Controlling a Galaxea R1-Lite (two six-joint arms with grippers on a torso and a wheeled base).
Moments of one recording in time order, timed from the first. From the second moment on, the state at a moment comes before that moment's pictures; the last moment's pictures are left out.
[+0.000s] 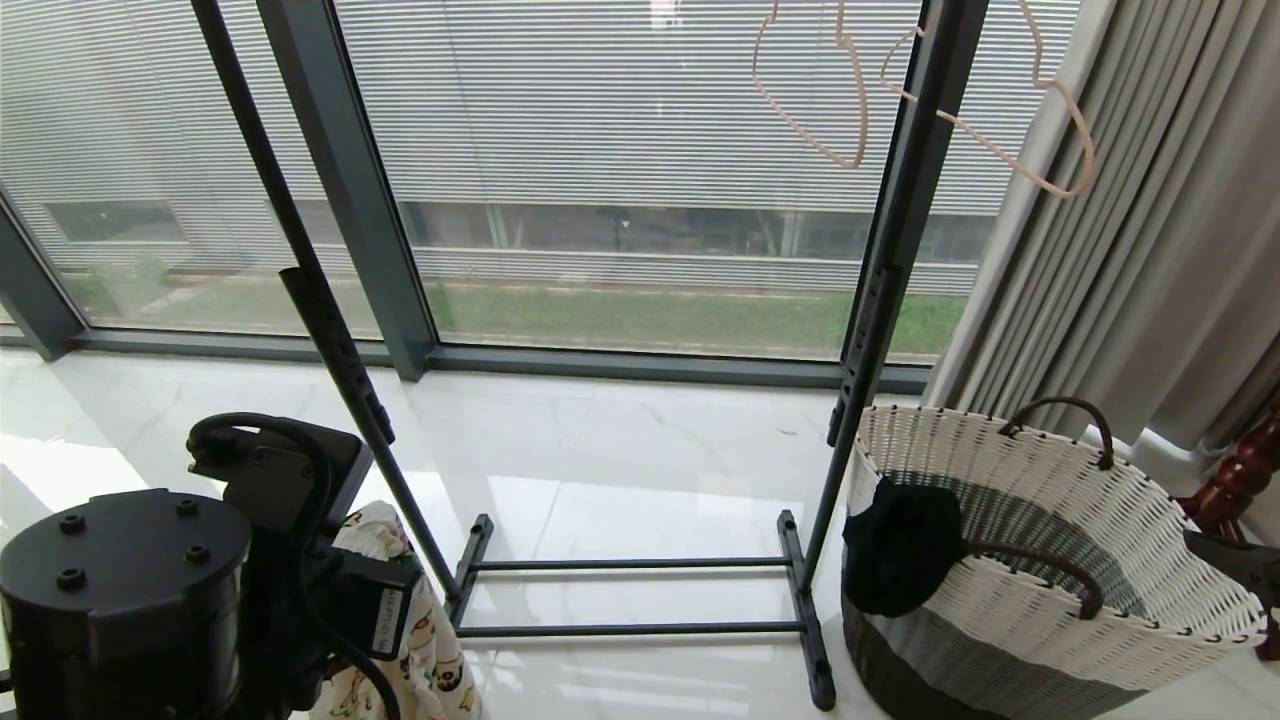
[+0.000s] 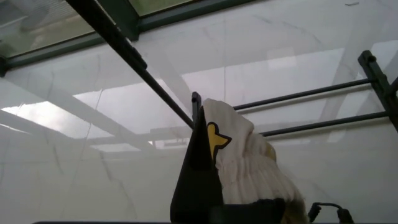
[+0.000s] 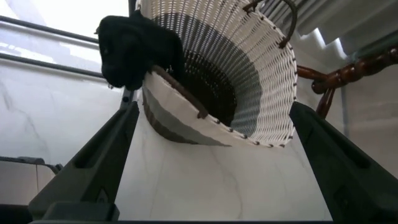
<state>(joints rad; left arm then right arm) -0.74 1.32 -0.41 -0.49 0.74 0.09 0.11 1.00 -0.68 0.15 -0.08 -0.22</state>
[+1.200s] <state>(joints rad) -0.70 1.29 -0.40 -0.49 0.75 0.16 0.23 1.12 -0.87 0.07 -0.05 0.06</state>
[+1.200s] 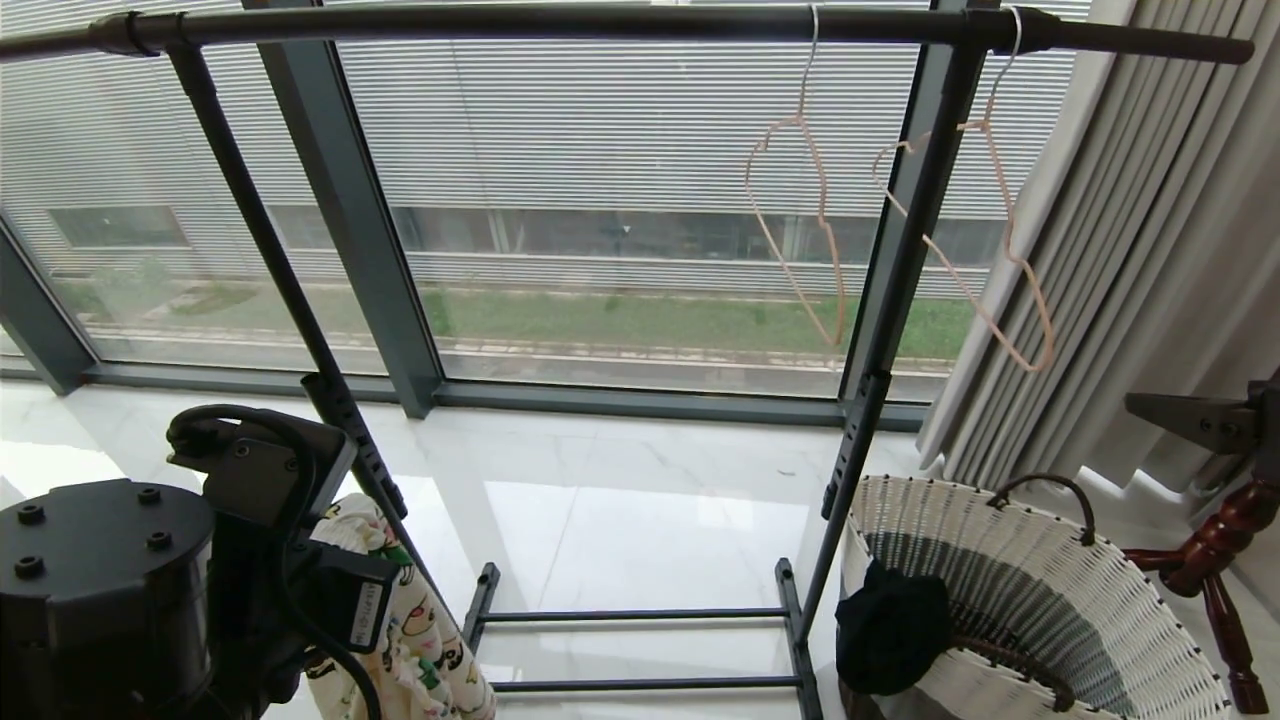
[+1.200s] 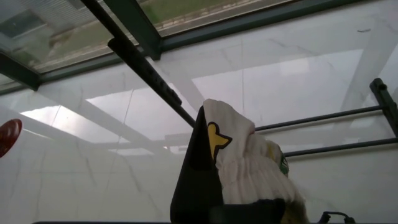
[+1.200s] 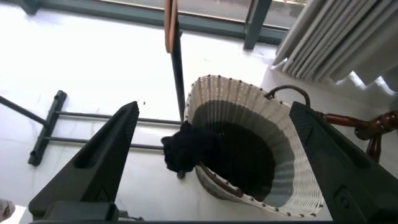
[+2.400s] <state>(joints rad) -0.70 1.26 -0.40 -0.49 0.75 0.16 0.24 1.28 -0.88 -0.10 0.04 0.05</state>
